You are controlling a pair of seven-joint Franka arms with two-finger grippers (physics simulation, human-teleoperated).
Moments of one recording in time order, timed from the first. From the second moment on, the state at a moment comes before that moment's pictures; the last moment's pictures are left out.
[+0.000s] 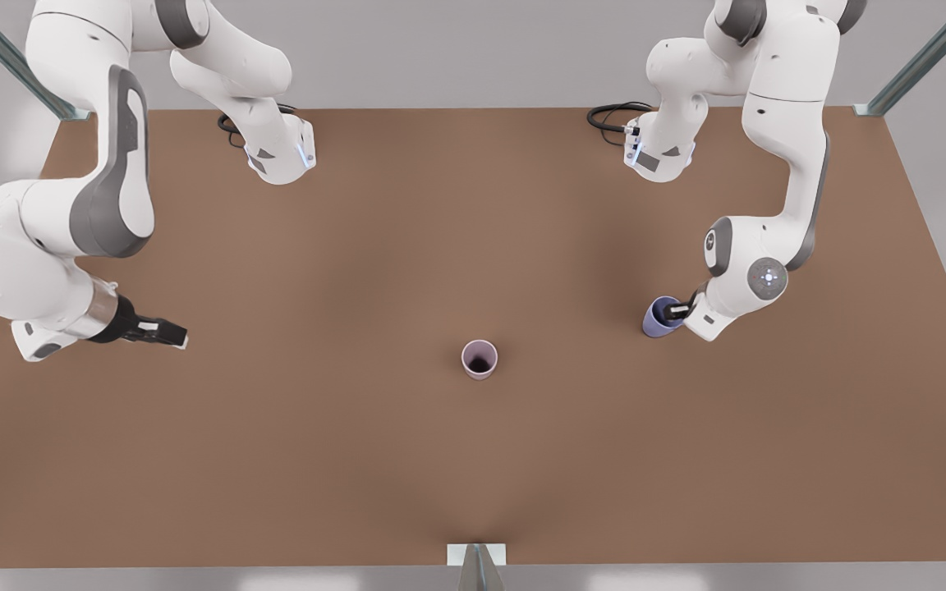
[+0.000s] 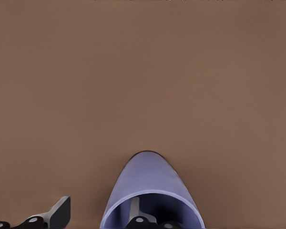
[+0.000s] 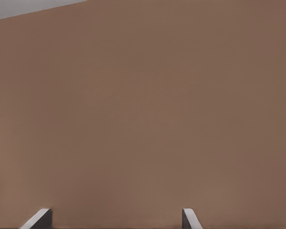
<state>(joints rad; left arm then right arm) -0.12 0.26 0.06 -2.26 -0.09 2.35 -0.11 -0.08 0.30 0.08 -1.42 0.05 1.67 0.15</state>
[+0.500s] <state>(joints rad) -0.12 0.28 0.06 -2.26 -0.13 2.35 -0.11 -0.07 0.30 0.08 -1.44 0.05 1.71 0.15</state>
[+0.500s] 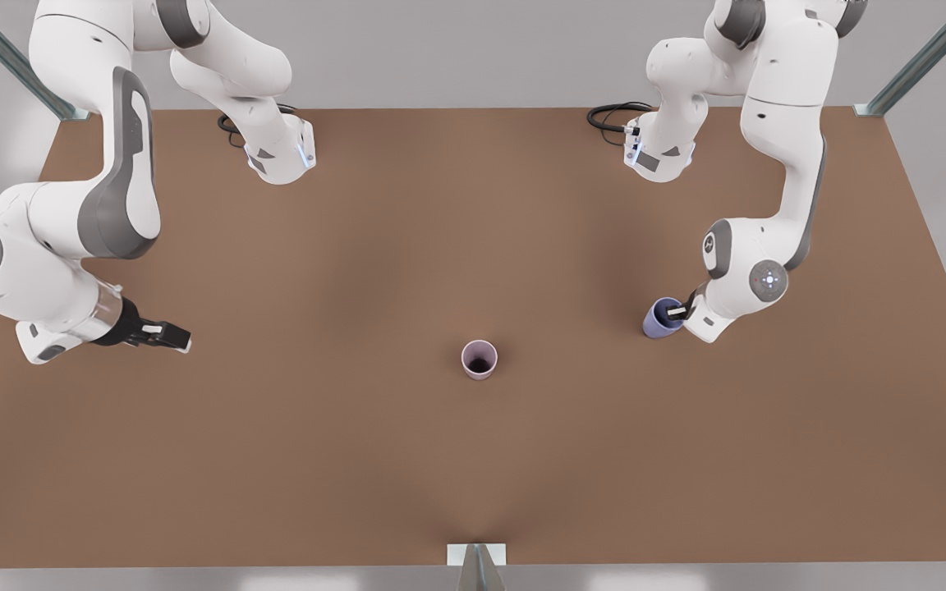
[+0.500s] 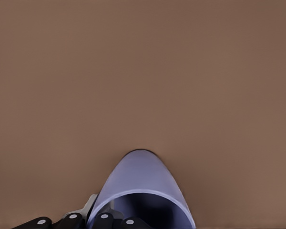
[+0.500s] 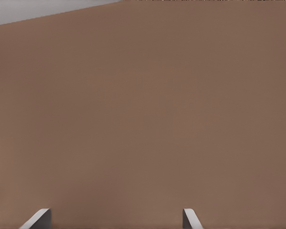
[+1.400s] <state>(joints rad) -0.48 0.46 0.04 -1.50 -0.14 1.83 -0.62 -0.07 0.30 0.08 -1.43 0.05 1.70 0.13</state>
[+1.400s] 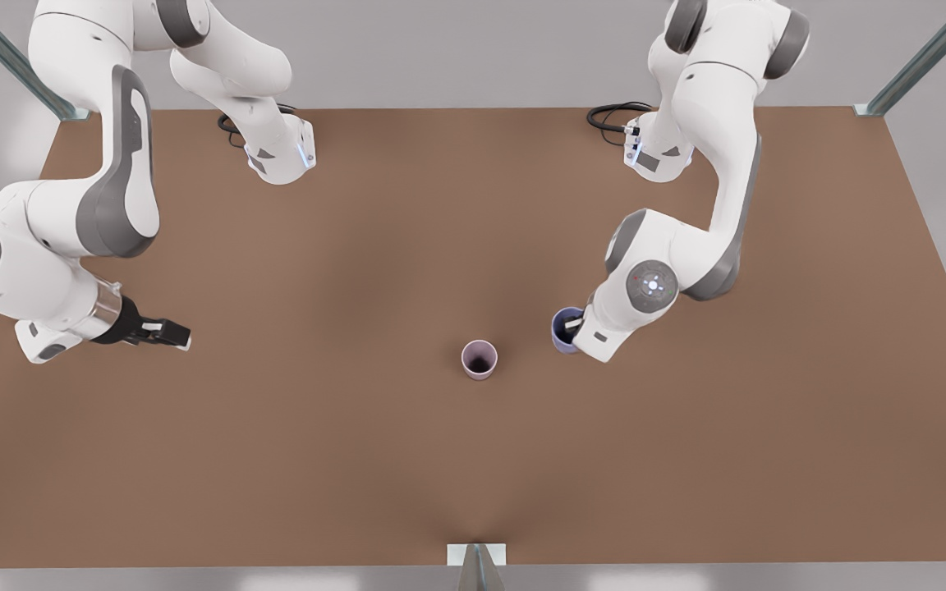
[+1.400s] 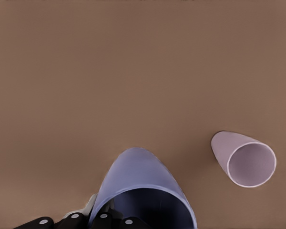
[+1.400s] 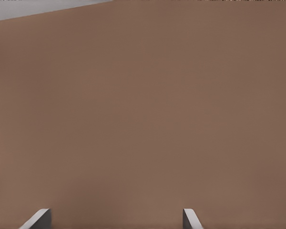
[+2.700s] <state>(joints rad) -0.60 0.75 0.04 -1.18 -0.37 1.93 -0.81 -0.07 0.29 0.08 -1.43 0.05 1.69 0.13</state>
